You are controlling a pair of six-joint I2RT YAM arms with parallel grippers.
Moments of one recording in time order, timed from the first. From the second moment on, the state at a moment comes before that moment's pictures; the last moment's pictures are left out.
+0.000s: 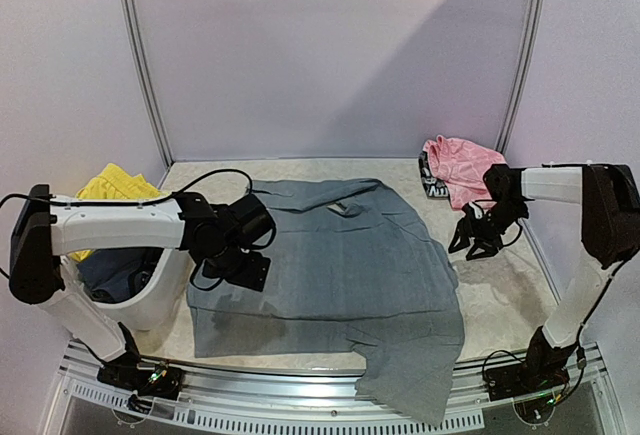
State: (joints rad) left arm -0.90 1.54 1.04 -0.83 -0.27 -0.68; right arm 0.10 1.75 1.11 -0.81 -0.42 0.23
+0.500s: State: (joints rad) left arm -0.89 1.53 0.95 -0.83 -0.27 -0.75; right arm 0.15 1.93 1.23 -0.80 -0.44 0.22
